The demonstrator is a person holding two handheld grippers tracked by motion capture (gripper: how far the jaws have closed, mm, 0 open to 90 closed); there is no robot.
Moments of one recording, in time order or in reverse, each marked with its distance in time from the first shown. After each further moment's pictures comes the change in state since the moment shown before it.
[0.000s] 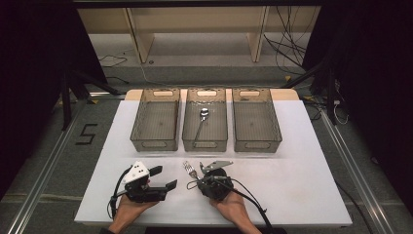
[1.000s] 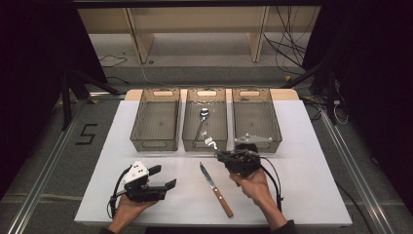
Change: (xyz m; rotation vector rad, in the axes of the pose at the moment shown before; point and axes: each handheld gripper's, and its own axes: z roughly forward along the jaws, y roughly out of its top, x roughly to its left) left arm 0.002 -0.001 0.000 -0.008 0.020 0.009; right arm -0.060 0.038 -0.079 -0.236 0.016 0.115
